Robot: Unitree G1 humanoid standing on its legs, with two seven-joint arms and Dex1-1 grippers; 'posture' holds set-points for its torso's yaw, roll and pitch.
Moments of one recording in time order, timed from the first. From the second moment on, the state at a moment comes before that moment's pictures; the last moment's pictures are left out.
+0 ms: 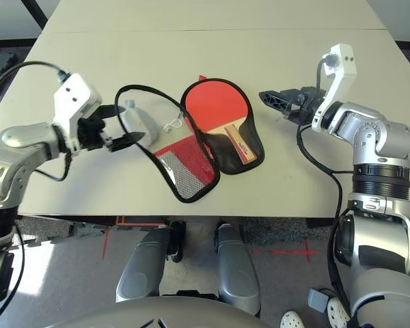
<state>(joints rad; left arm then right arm) -0.60 0.55 -0.10 -0.39 -0.43 0.84 -0.74 -0.70 -0.65 -0.26 0.37 0.51 0.82 0.71</state>
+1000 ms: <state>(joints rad) -0.60 0.46 -0.23 -0.27 -0.26 0.73 -0.64 -0.69 -0.70 -0.18 0.34 0.58 1.14 0.89</state>
